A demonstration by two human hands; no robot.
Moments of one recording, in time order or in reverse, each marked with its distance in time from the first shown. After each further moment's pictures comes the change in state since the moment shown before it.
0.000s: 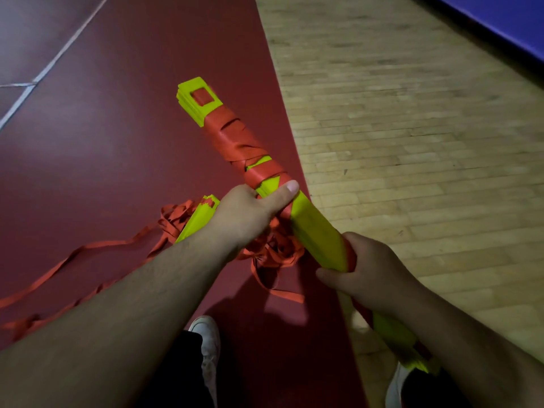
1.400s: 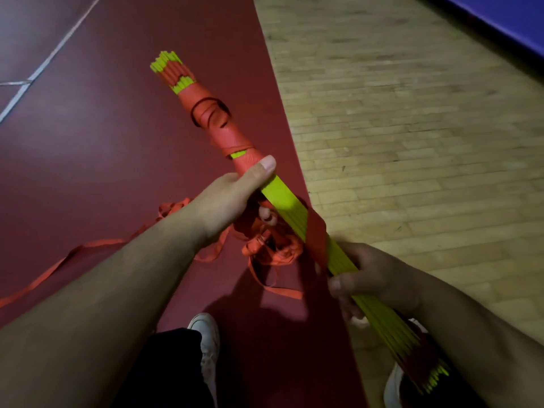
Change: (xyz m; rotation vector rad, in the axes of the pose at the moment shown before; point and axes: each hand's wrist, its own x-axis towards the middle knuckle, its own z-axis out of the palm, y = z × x) left_hand 0.007 -0.005 -0.021 -0.219 -0.311 0.117; right_hand -0.004 0.010 -0.010 0.726 -0.560 0.025
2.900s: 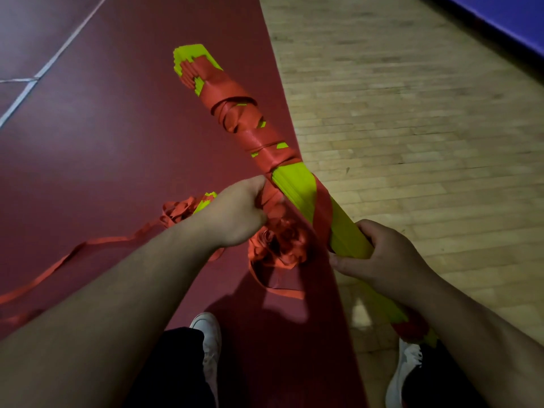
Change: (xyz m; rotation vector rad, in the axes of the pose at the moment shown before) left_hand 0.011 -0.022 -0.004 0.457 0.064 0.134; right_hand 0.006 -0.003 -0.005 -0.605 0.628 -0.024
